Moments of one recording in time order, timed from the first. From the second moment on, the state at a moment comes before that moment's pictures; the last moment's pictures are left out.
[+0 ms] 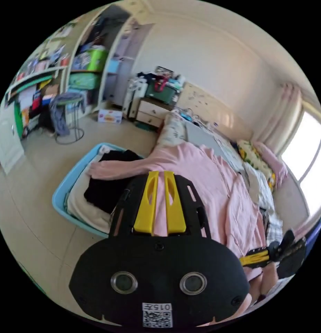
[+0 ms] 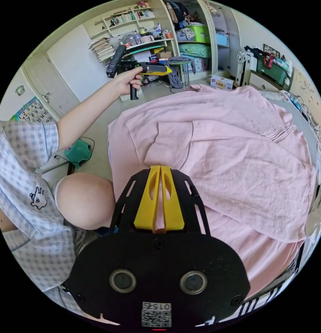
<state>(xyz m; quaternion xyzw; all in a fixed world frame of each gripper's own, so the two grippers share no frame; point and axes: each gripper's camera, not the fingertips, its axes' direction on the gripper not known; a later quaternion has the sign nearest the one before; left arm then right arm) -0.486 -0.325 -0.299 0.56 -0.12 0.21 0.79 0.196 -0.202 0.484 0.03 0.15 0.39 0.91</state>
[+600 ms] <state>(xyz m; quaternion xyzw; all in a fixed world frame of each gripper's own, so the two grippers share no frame) -0.636 -0.525 -0.335 0.49 0.18 0.00 0.85 0.239 -0.195 0.592 0.07 0.05 0.42 0.90</state>
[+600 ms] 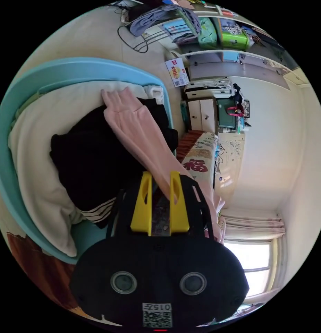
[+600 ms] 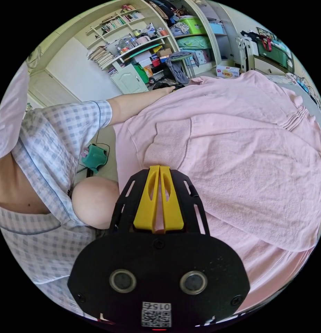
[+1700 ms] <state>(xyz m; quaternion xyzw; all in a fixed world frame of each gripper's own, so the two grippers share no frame) -0.235 -0.208 0.044 0.33 -0.34 0.60 0.65 0.023 0.009 0.713 0.25 0.25 0.59 0.73</state>
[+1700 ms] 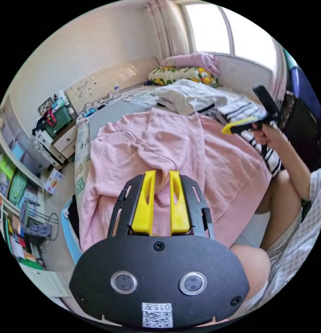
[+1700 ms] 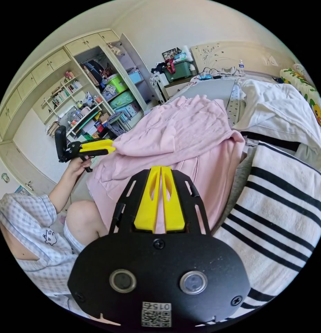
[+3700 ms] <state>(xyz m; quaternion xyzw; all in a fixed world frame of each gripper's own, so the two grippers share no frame) -0.468 -0.513 -0.203 0.34 0.18 0.33 0.86 0.434 -0.042 0.488 0.20 0.19 0.63 0.73</state>
